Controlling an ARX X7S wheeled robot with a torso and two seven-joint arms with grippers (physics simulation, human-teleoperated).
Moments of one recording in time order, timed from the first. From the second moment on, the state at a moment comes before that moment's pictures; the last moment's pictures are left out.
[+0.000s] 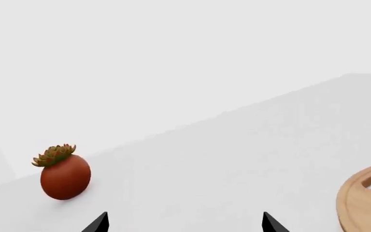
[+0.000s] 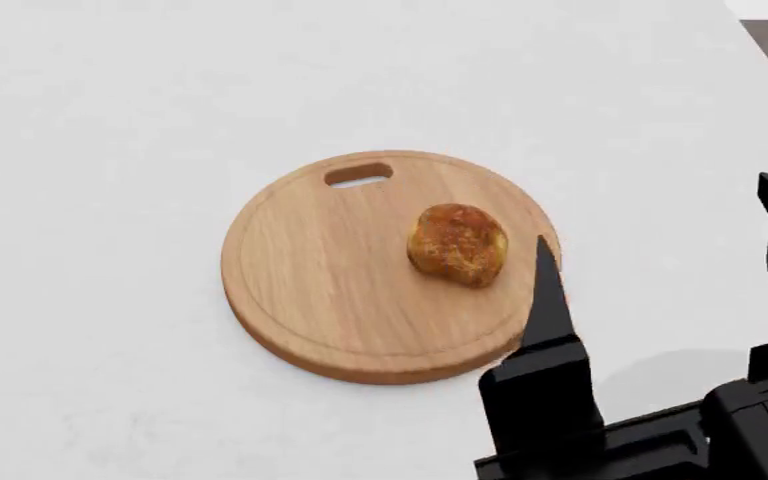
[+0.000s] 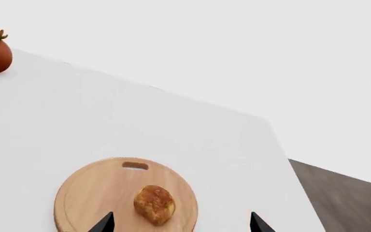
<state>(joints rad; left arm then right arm) -0.76 -0.79 0.00 0.70 -0.90 -1.18 -0.44 1.47 1.28 -0.58 -0.88 2.22 0.77 1.13</state>
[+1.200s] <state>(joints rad) -0.25 -1.32 -0.83 0.33 -2.64 -1.52 -1.38 1.41 1.23 -0.55 -0.87 2.14 0.70 1.14</state>
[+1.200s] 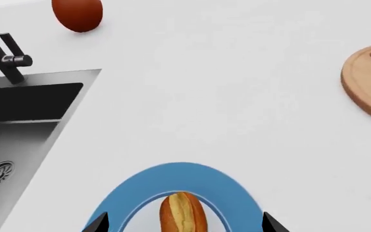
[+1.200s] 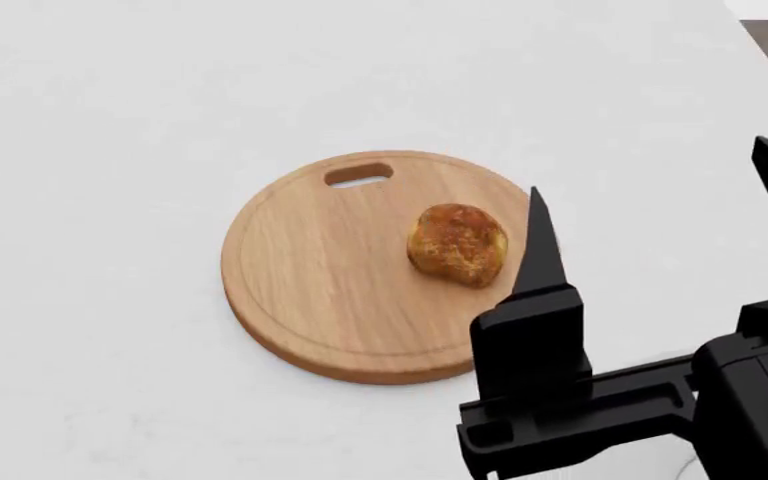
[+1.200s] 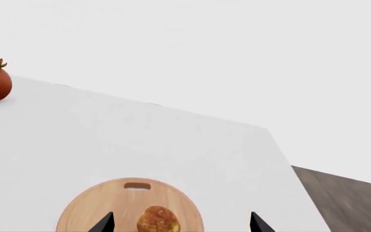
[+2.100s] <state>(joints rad) -0.26 -1.08 -0.74 0.31 -2.01 -1.54 -0.96 1.42 1.24 -0.55 -0.88 2.17 0.72 1.17</state>
